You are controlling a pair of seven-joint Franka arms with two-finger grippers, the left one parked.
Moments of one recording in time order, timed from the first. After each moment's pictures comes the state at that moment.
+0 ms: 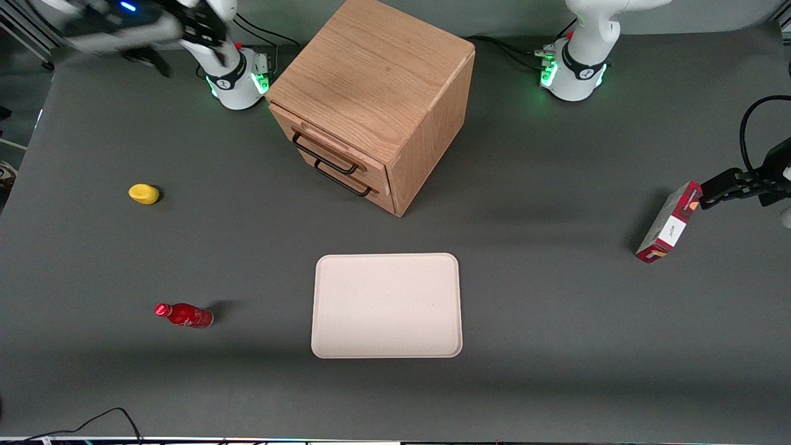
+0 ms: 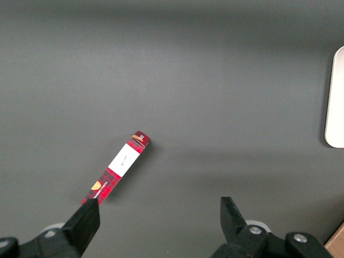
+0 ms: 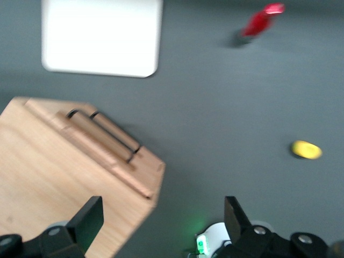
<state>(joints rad) 0.05 -0.30 0.25 -1.57 0.08 1.32 0.29</state>
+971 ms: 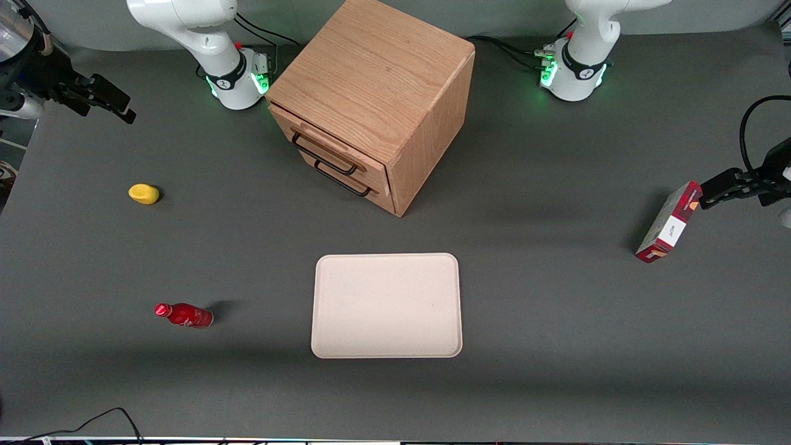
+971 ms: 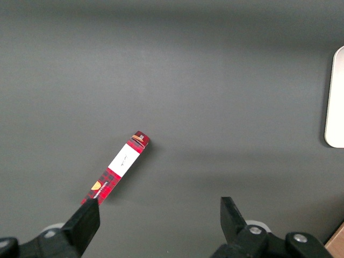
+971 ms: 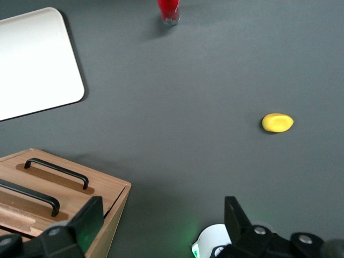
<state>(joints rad) 0.04 -0.34 0.01 -1.86 0.03 1.50 0.29</state>
